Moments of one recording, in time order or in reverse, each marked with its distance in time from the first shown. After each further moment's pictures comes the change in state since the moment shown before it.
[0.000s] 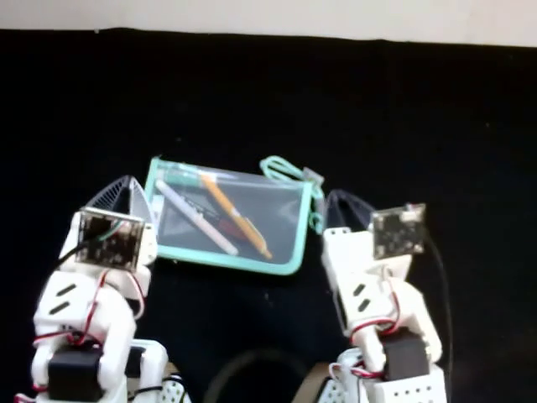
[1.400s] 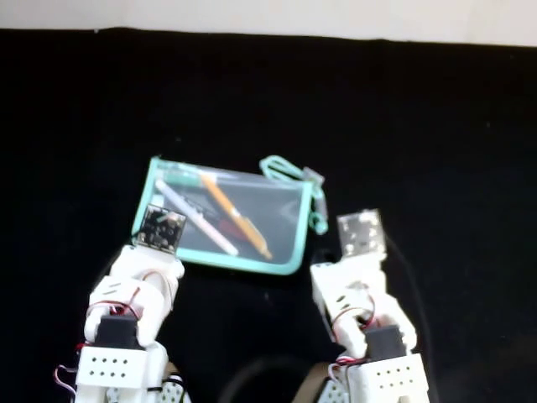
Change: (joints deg) left arm 0.0 0.1 33.5 -6.9 0.1; right arm -0.4 -0.3 17.7 8.0 0.0
